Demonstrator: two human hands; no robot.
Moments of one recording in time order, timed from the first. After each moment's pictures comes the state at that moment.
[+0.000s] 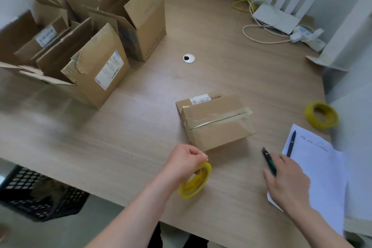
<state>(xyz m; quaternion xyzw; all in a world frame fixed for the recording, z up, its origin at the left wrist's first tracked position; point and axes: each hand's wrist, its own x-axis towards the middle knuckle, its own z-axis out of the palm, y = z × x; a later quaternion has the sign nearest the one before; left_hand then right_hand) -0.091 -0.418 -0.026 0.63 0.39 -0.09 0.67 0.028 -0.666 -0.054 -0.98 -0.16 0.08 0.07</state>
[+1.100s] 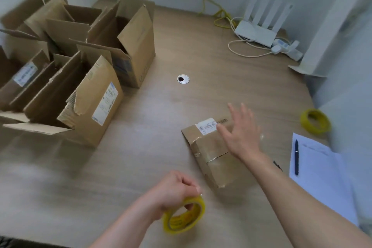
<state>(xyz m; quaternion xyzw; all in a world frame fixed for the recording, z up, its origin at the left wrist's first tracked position) -0.112 -0.317 -0.017 0.63 0.25 -0.24 0.70 0.085 -0.458 -0.033 -0.97 -0.15 0.07 0.19</state>
